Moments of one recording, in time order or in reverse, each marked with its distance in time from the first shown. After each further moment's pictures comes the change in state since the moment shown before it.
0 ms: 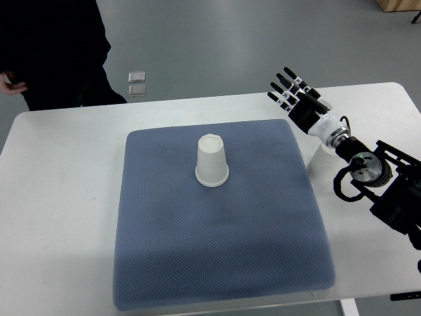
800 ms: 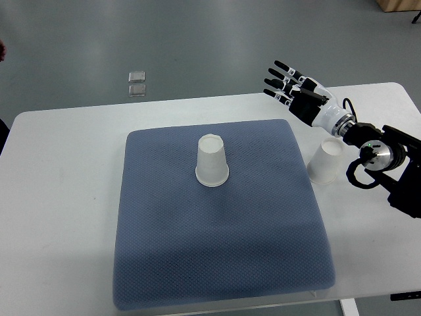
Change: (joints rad) left arm 0.002 0.000 -0.002 0.001 -0.001 0.000 0.002; right arm 0.116 -0.141 -0.194 0.092 -0.177 0.004 -0.008
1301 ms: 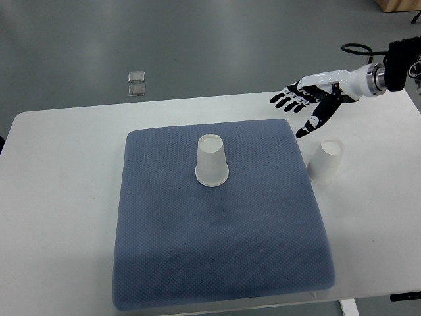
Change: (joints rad) left arm -0.003 0.000 0.005 -0.012 0.002 -0.002 0.000; right arm 0.841 -0.270 -1.114 0.350 -0.473 0.059 -0.019
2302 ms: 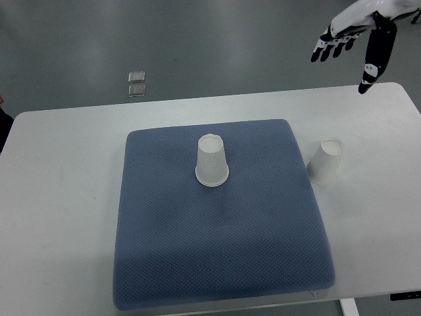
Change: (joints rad) left arm 0.000 0.000 -0.003 -0.001 -0.001 0.000 0.000; right arm 0.588 0.004 -0.319 0.236 -0.127 0.137 -0.152
